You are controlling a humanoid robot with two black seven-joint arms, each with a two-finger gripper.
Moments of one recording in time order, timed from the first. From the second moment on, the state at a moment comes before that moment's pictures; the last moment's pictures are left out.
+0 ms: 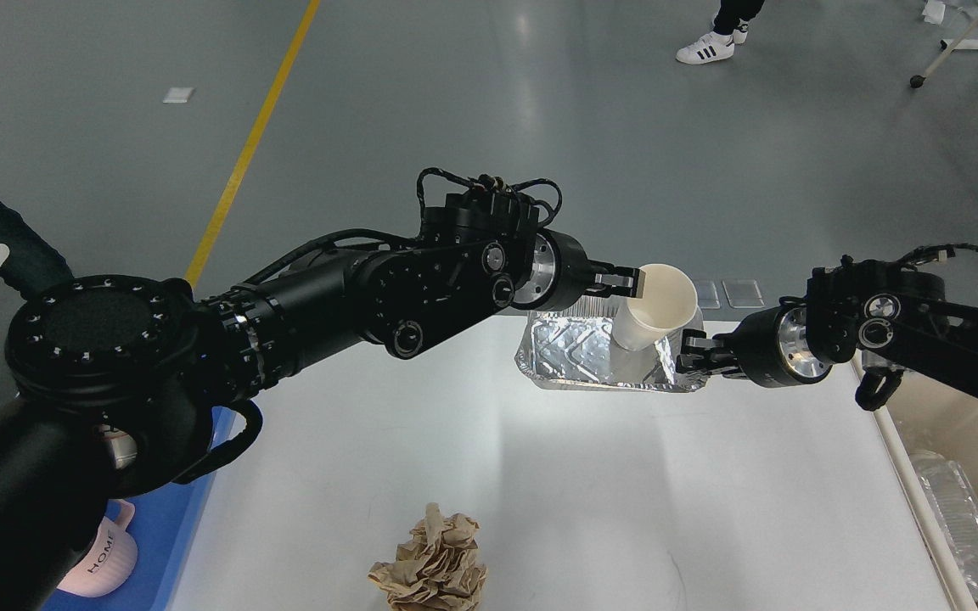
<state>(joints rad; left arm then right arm) -1.40 -0.25 -0.01 -0.60 0.97 -0.41 0.11 1.02 -0.67 0.19 1.34 -0.83 0.47 -0.35</state>
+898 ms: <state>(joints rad) -1.41 0.37 -0.02 -1.14 0.88 -0.34 0.15 1.02 -0.68 0.20 1.34 -0.83 0.47 -0.35</state>
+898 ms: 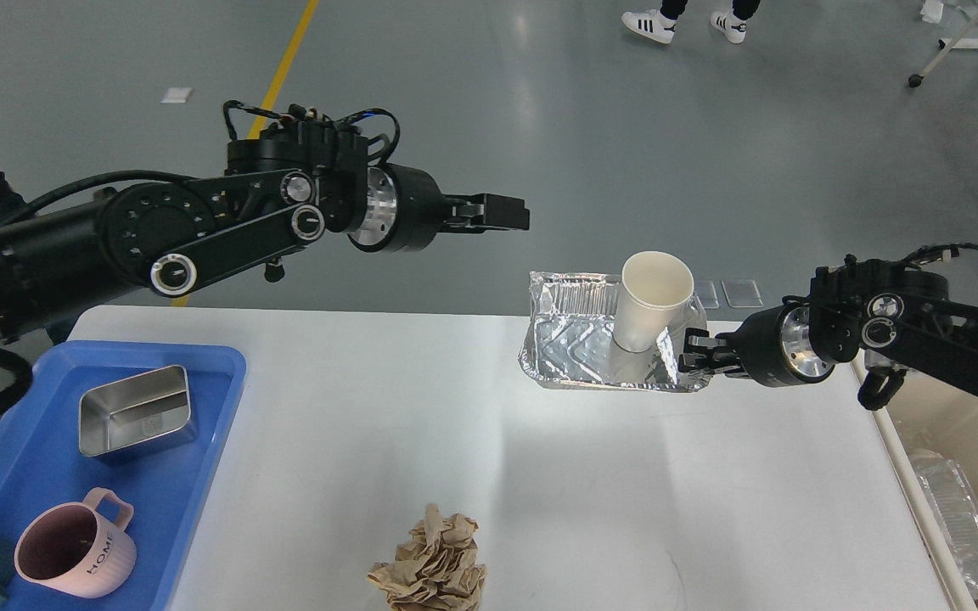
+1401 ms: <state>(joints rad) -1.13 1.05 -0.03 -1.69 0.91 -0.15 0.14 1.02 -0.68 0.20 1.34 -0.83 0.47 -0.35</state>
